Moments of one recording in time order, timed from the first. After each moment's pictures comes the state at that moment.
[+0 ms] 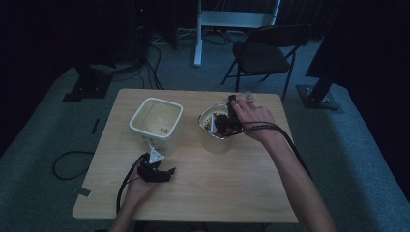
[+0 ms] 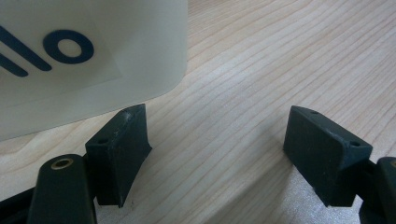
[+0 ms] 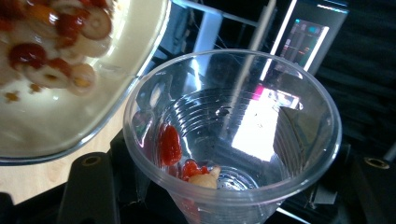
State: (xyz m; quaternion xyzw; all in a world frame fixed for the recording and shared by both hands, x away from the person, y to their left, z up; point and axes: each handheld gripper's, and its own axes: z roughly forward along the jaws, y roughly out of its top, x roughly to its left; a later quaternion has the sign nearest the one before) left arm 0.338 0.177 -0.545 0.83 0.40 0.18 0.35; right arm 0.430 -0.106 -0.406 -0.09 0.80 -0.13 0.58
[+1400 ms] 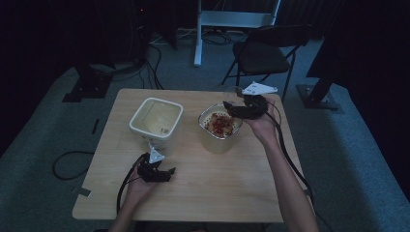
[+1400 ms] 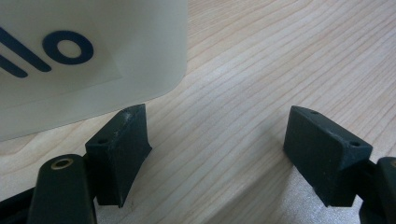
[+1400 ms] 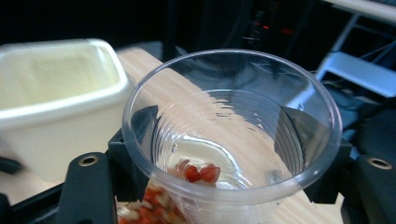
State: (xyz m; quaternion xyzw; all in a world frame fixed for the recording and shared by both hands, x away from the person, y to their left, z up) left arm 0.338 0.177 -0.545 0.83 0.41 0.18 0.35; right arm 0.444 -0.179 -0.351 0.31 0.78 0.48 0.26
